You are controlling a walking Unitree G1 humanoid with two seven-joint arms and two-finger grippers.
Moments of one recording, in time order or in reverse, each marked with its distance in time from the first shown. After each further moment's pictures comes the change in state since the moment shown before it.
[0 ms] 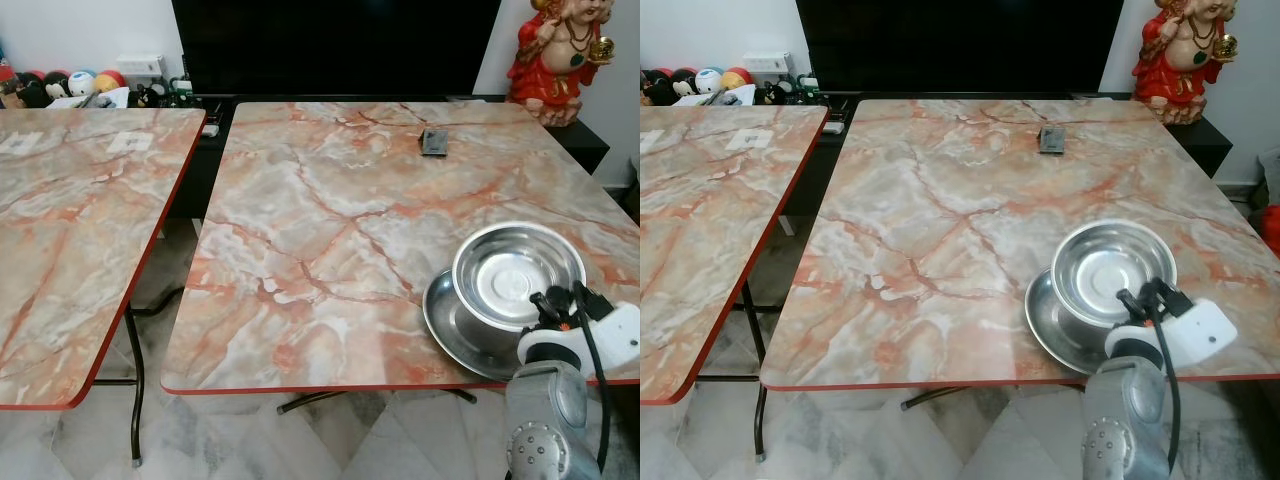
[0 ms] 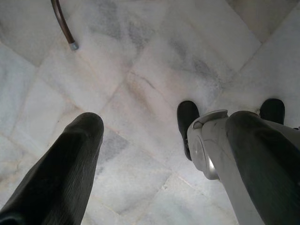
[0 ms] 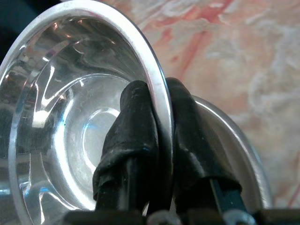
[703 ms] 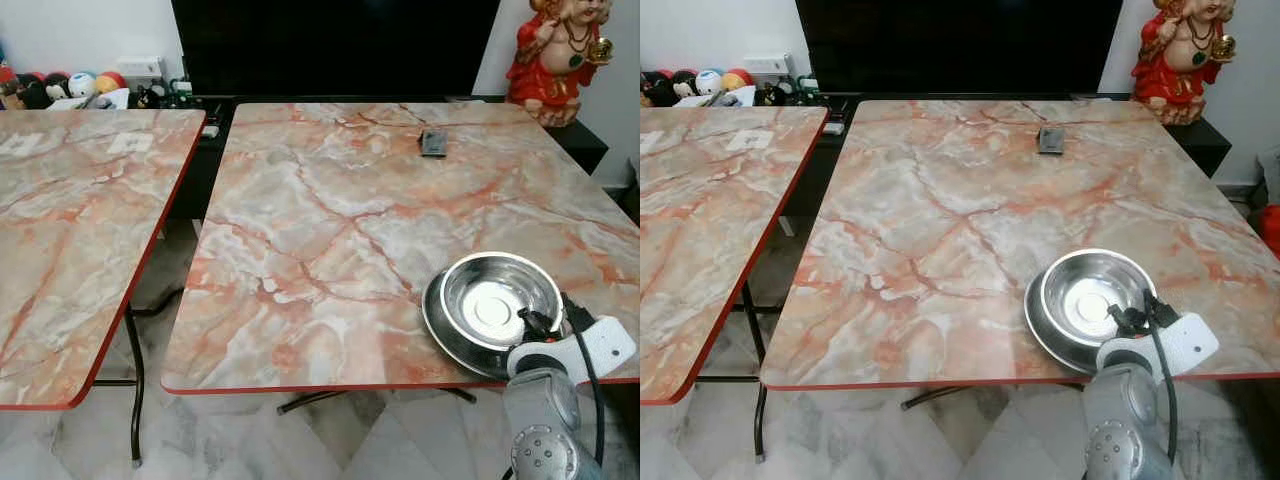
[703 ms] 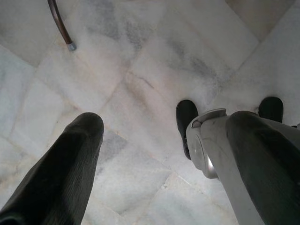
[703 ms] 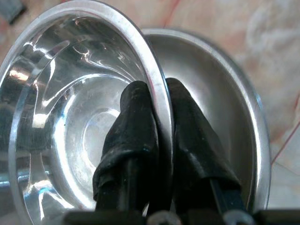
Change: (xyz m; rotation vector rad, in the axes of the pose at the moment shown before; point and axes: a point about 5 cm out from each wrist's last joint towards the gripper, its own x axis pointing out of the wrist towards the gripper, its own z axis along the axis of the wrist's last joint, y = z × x) left arm 0.000 0.000 0.000 0.009 0.002 -0.012; right arm -0.003 -0.005 -0.021 -0.074 0.194 -0.049
